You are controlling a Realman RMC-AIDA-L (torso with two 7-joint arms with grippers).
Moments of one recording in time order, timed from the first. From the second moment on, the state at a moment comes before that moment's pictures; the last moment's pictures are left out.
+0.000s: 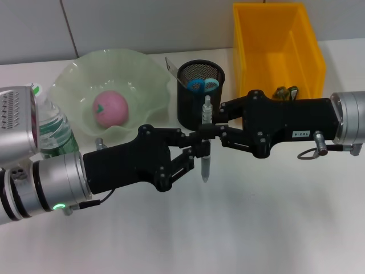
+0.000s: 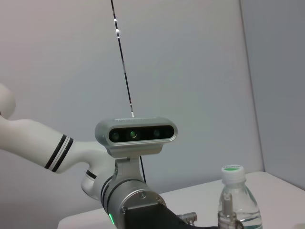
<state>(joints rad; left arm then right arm) -0.55 -2.08 1.43 0.39 1.15 1.48 -1.02 0.59 2.07 -0.76 -0.68 -1.83 -1.76 1.32</state>
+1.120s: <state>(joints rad) -0.54 -2.08 1.43 0.39 1.16 1.47 -1.04 0.57 2.06 -0.75 -0.68 -1.78 -1.76 1.32</state>
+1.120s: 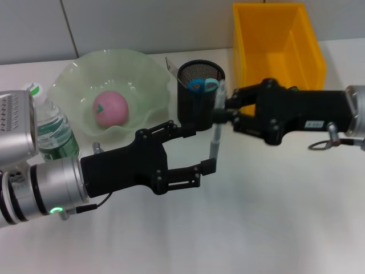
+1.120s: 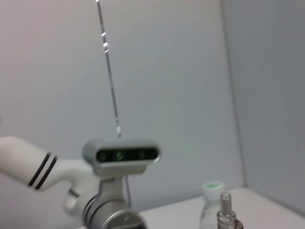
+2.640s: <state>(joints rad) -0.43 -2.07 1.46 0.37 1.15 1.36 -0.96 0.73 2.08 -0.81 -0.59 -1.65 -1.11 1.32</state>
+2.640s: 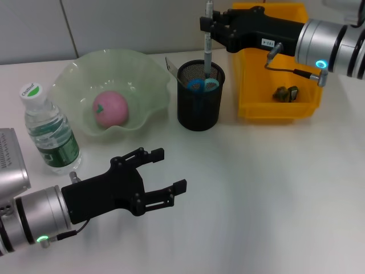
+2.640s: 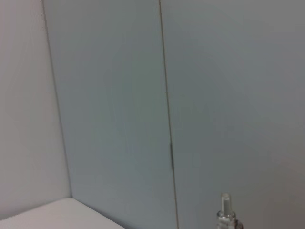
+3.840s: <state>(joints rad) -0.44 -2.06 1.46 0.37 1.16 1.36 -0.97 0.73 2.08 -0.84 -0.54 -1.58 -1.05 1.29</state>
